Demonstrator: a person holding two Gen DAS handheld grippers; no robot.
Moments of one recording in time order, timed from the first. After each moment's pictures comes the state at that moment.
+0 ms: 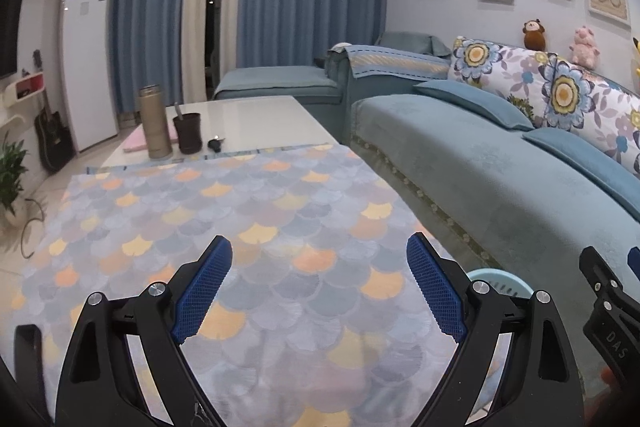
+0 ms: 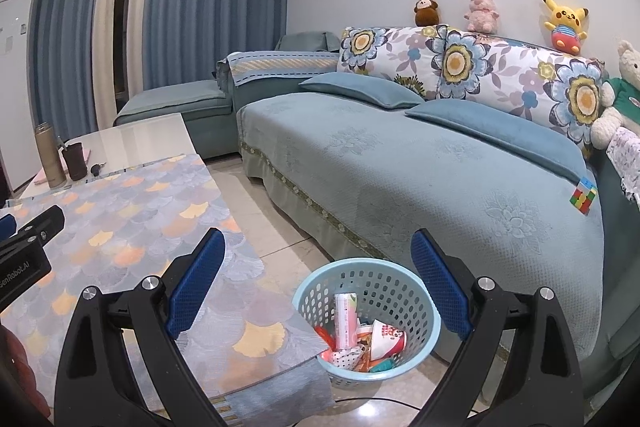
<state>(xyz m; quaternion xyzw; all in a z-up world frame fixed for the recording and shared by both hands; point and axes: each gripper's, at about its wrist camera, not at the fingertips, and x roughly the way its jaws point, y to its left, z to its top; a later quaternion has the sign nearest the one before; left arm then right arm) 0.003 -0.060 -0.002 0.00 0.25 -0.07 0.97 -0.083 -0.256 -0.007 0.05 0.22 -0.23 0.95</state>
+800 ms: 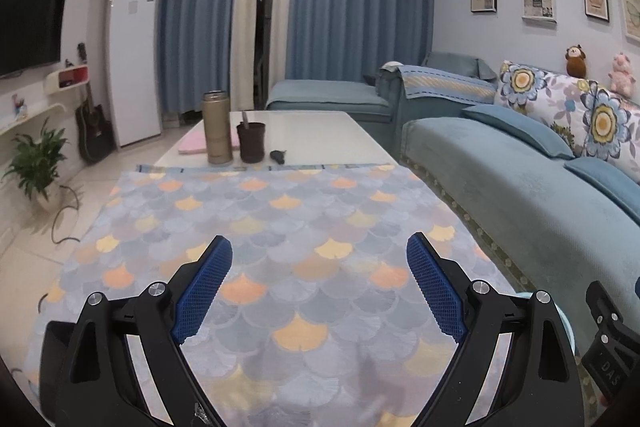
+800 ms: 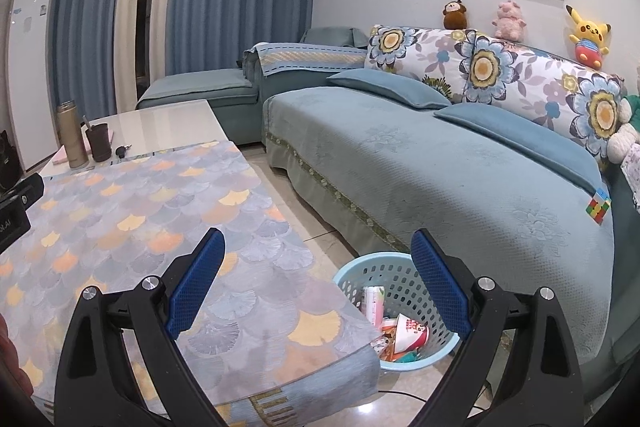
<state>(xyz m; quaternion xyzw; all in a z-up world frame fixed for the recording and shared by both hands) -0.002 0.005 0.012 -0.02 0.22 0.00 0.98 -0.066 -0.203 -0.008 0.03 0.23 -0.20 0.95</state>
